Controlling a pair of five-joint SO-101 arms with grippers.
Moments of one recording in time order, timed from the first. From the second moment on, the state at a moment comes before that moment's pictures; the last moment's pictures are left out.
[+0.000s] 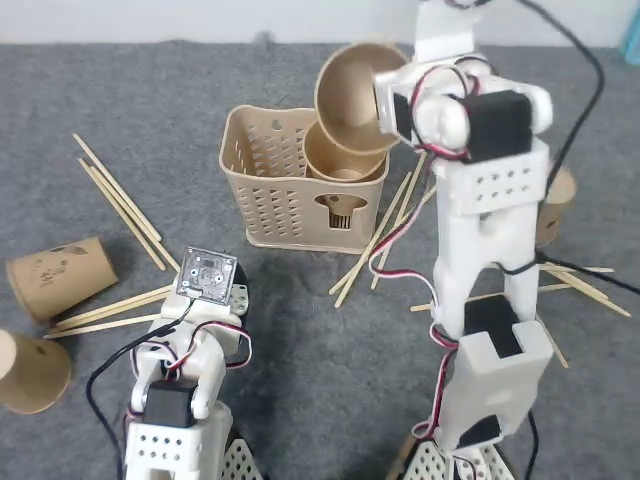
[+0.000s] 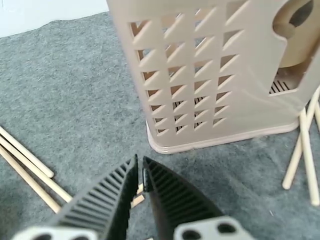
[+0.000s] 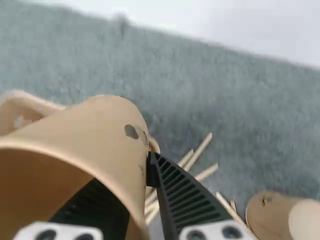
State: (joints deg) left arm 0.0 -103.2 96.9 52.6 -4.7; right arm -18.8 15.8 -62.8 100.7 1.2
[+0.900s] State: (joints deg) left arm -0.1 -103.2 96.9 52.6 -4.7; right arm -19.3 10.5 -46.8 99.9 5.5
